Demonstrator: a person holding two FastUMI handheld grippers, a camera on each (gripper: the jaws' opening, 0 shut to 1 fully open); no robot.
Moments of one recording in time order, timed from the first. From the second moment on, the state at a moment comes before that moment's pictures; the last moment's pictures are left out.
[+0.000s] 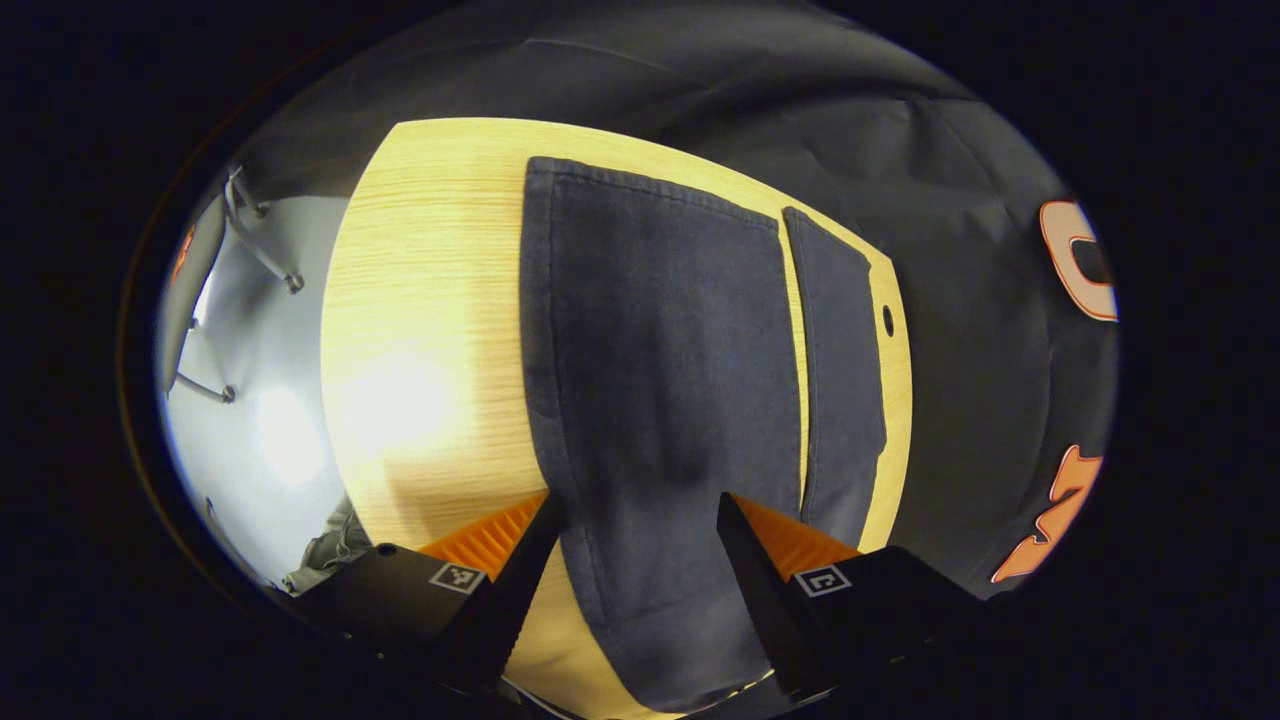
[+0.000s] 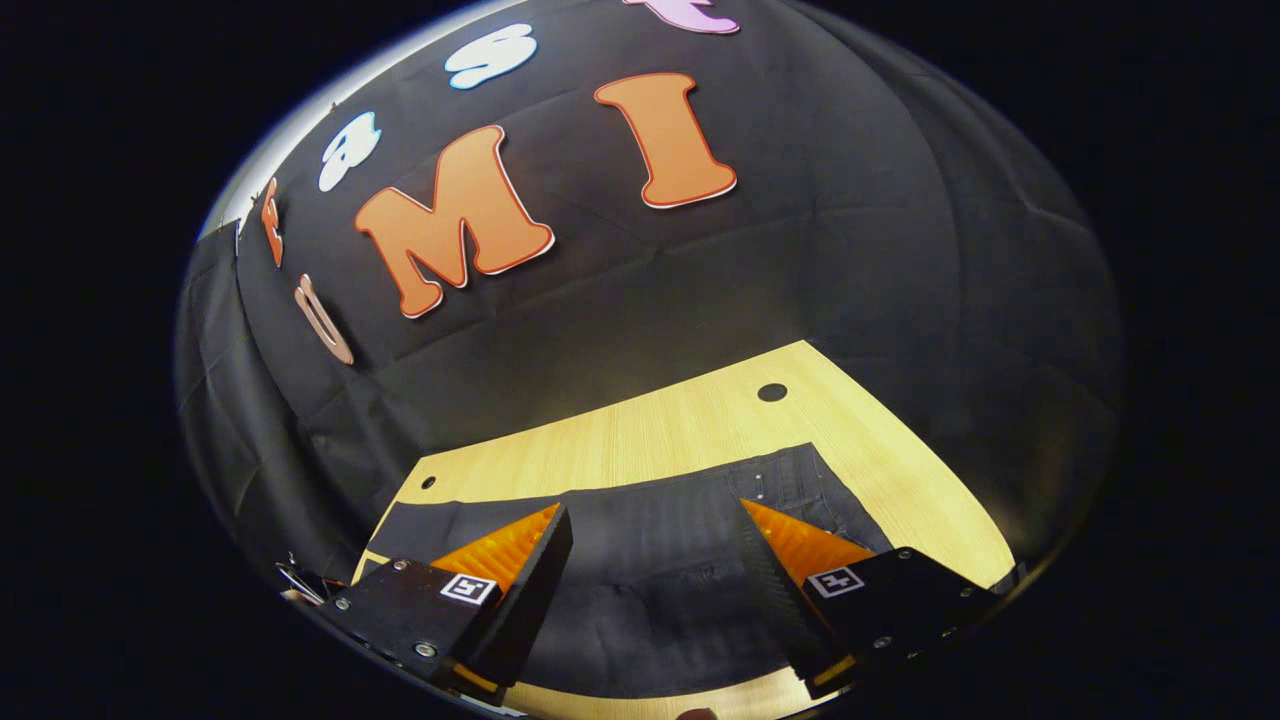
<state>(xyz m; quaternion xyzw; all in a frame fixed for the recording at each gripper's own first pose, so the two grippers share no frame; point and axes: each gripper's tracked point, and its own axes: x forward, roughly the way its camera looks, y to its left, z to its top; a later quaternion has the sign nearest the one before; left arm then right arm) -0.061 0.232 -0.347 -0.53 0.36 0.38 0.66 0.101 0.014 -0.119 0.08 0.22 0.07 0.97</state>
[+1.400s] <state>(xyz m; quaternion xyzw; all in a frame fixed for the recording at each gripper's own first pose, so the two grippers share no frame) 0.049 0.263 -0.331 -0.56 0.33 0.28 0.71 0.004 -0.116 -0.294 0.39 0.42 -0.16 0.80</state>
